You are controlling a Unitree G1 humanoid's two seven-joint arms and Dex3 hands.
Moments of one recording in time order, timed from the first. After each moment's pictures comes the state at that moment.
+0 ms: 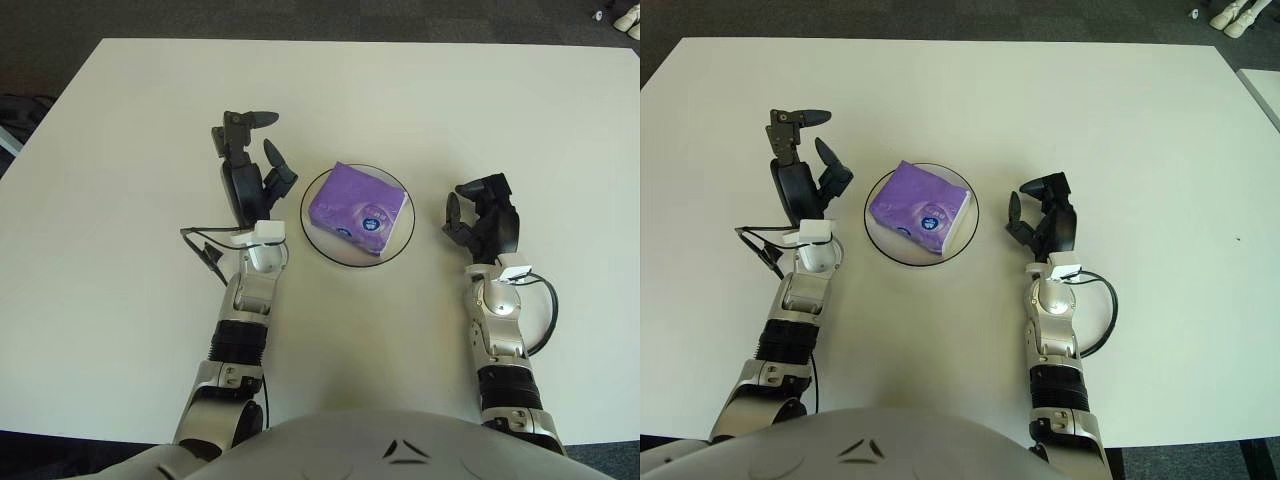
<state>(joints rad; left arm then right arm) -0.26 -0.08 0.01 0.14 0.53 -0.52 0.65 -0.04 0.01 -0.13 0.18 -0.02 -0.39 -0.14</state>
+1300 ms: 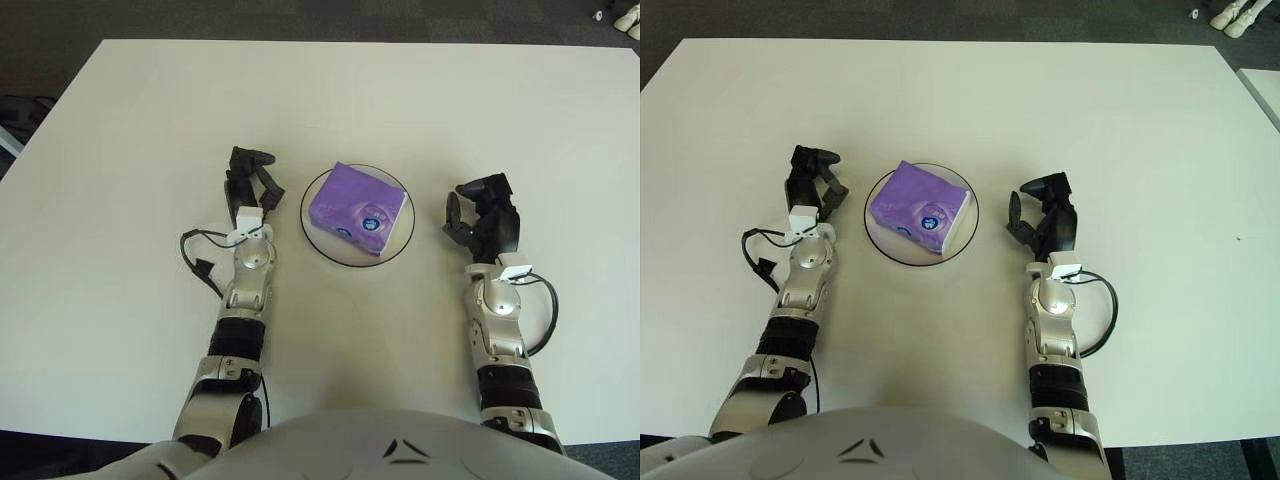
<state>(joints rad) -0.27 -0.08 0.06 0.31 0.17 -0.29 0.39 -0.04 0.02 -0.13 0.18 -0.02 -0.39 -0.15</state>
